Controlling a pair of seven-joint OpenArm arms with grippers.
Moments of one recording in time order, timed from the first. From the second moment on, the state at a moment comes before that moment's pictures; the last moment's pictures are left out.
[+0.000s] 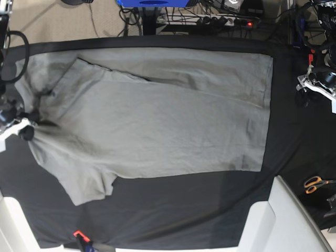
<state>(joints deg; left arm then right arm) 21.3 -26.8 -32.8 83.8 -40.7 -22.6 36.4 0.9 26.1 11.9 60.9 38.1 24.1 -26.9</state>
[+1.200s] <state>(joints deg) 20.1 -26.8 -33.2 79.4 -40.8 -22.6 36.1 33.6 18.6 20.4 13.6 1.3 24.5 -12.1</state>
